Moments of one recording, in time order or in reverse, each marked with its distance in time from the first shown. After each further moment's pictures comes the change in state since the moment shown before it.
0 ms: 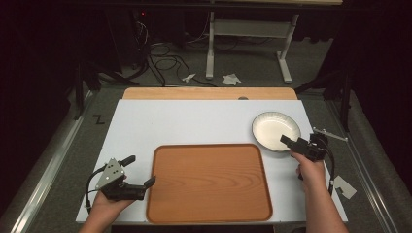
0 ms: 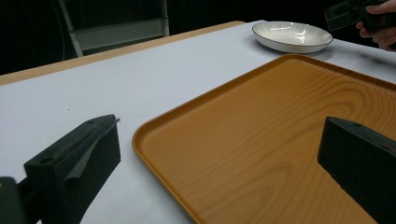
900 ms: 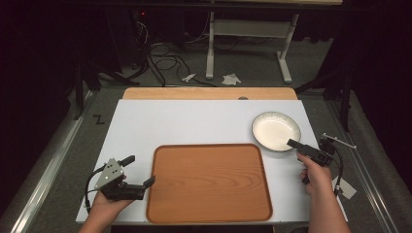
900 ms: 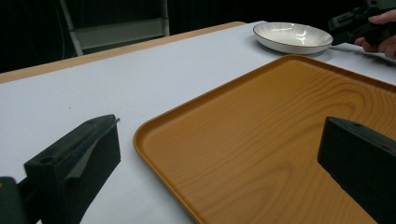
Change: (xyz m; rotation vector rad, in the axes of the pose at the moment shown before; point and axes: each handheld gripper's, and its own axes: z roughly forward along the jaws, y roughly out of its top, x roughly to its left) left arm 0.002 -0.001 -0.001 -0.004 0.002 -0.012; right arm -0.035 -0.011 0.000 0.064 0.065 0.259
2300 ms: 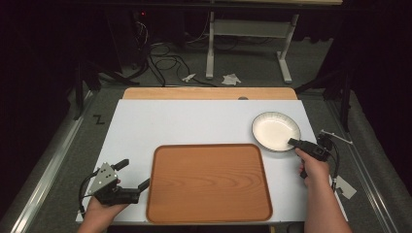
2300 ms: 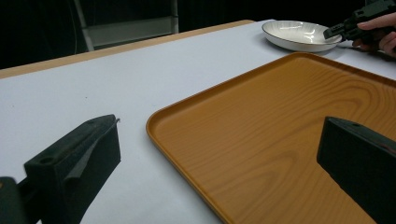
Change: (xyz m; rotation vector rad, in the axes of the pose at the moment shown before) left arm 0.000 -0.007 -0.015 0.003 0.038 -0.012; right arm -0.015 0.014 0.021 0.059 -0.029 0.139
